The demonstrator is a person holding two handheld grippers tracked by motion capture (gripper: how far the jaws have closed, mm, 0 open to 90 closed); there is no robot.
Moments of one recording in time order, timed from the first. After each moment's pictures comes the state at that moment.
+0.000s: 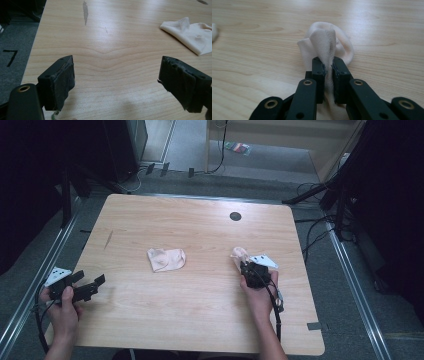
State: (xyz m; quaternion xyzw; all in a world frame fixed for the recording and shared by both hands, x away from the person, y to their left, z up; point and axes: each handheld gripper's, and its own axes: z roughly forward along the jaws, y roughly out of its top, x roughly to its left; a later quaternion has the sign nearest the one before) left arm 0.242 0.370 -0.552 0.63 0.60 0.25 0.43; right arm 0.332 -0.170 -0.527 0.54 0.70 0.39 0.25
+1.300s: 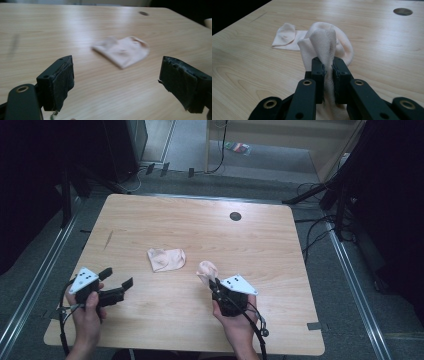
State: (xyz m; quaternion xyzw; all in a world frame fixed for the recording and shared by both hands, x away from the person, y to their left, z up) left arm 0.226 0.269 -0.513 0.67 0.49 0.22 0.51; right arm 0.236 -0.092 -0.486 0.47 0.73 0.46 0.21
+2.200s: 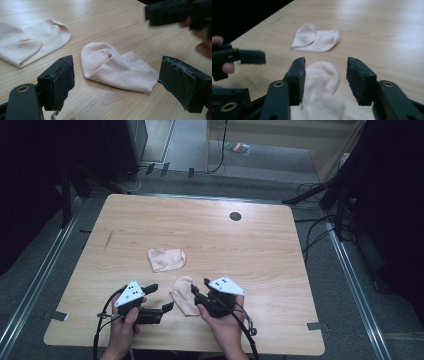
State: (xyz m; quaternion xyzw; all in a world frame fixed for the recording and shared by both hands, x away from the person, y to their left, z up) left arm 0.217 0.191 -0.534 0.74 0.39 0.13 0.52; right arm 0.240 -0.074 -0.497 0.45 0.72 0.50 0.16
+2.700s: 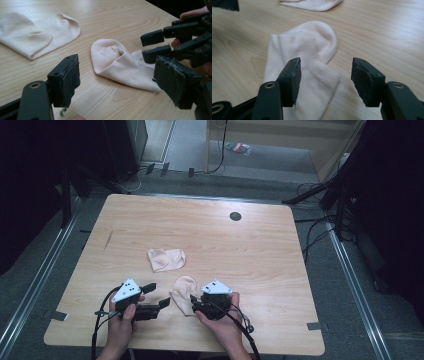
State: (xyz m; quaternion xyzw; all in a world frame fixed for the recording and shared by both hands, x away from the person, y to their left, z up) left arm 0.223 0.200 -0.538 0.74 0.42 0.12 0.52; right arm 0.249 -0.059 -0.541 0.42 0.80 0.39 0.16
